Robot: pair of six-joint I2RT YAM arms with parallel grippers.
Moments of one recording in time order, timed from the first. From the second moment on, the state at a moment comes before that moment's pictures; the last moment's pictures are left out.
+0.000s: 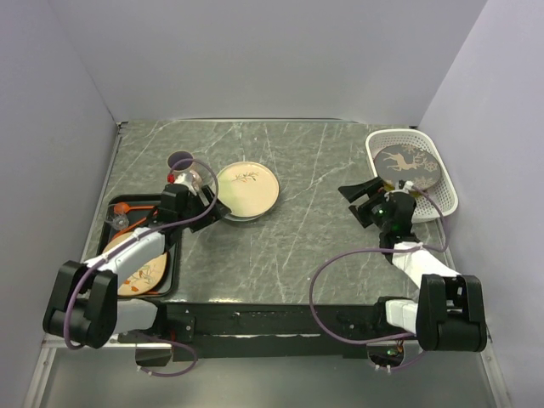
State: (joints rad) left arm -0.29 1.25 0.59 0.03 0.19 -0.74; right arm -0.05 1.18 0.40 0.43 -0.34 1.04
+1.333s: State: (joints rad) left arm -0.22 1.58 0.80 0.10 0.20 -0.69; right arm 0.19 1.62 0.58 0.59 -0.37 1.07
